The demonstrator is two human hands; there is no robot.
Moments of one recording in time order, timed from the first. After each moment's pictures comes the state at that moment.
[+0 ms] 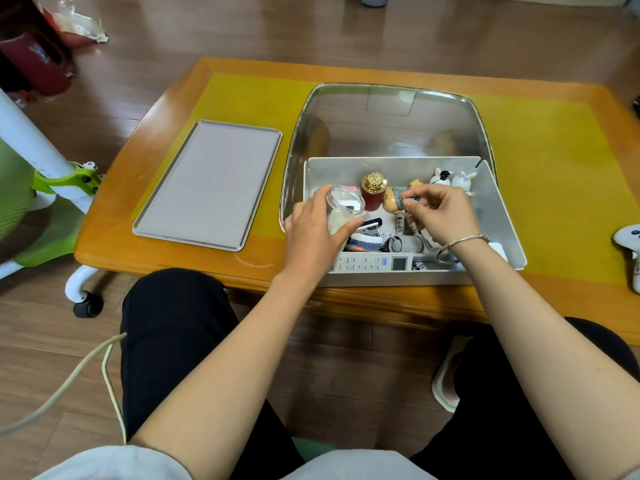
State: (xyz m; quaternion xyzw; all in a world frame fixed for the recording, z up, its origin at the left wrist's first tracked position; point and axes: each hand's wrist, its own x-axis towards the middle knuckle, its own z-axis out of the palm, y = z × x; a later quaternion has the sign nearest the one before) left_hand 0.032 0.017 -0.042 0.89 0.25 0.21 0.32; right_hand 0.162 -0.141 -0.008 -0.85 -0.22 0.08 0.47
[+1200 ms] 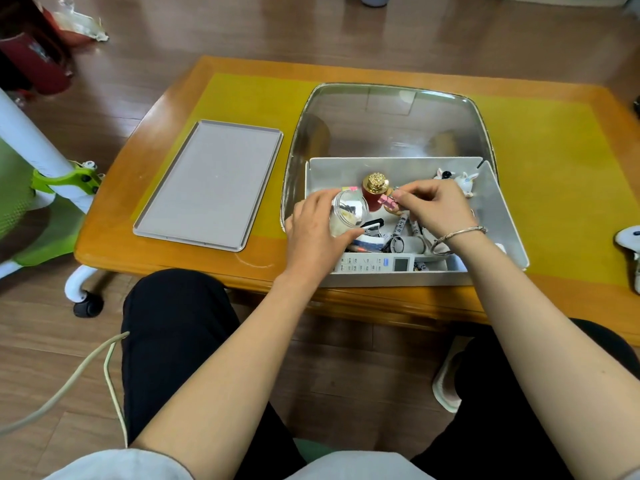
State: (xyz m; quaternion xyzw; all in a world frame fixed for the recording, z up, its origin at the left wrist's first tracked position) left_hand 0.035 0.020 -0.046 0.90 0.24 0.20 0.30; right_hand 0.154 -0.128 0.007 -0.84 -0.23 0.11 0.48
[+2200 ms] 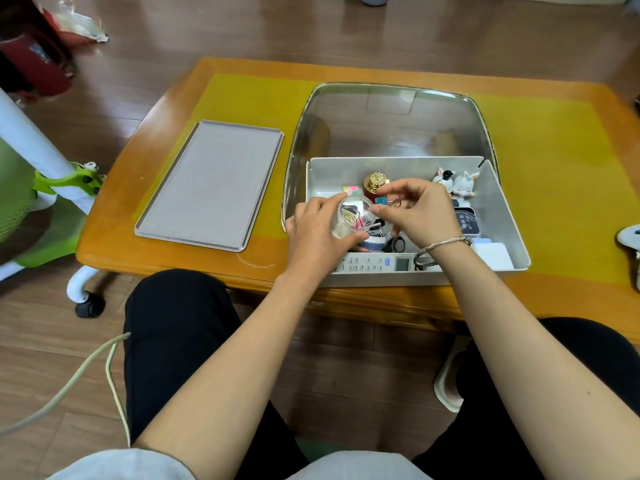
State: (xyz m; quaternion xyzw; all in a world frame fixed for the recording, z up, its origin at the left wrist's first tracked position) left_hand 0.032 0.019 -0.041 0.91 0.24 0.17 0.28; right_hand 0.122 -0.112 0.017 -0.81 -0.23 0.12 0.52
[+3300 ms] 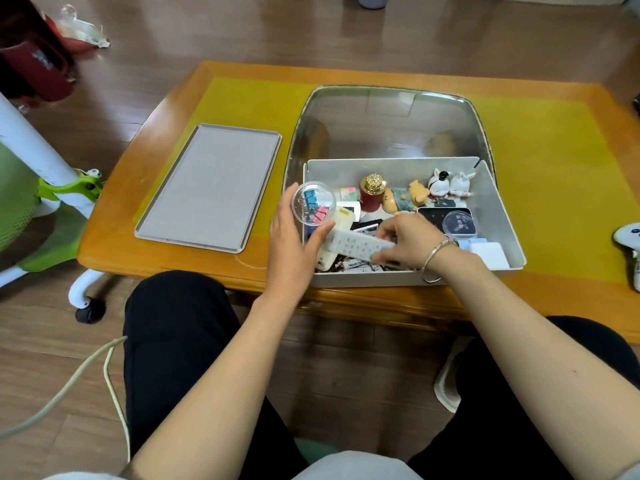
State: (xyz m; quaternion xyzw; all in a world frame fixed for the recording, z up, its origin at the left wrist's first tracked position) left_hand -0.003 0.025 -0.034 0.80 0.24 0.27 0.47; right_hand 0.141 -0.125 -0.019 -0.90 -0.38 0.19 0.13
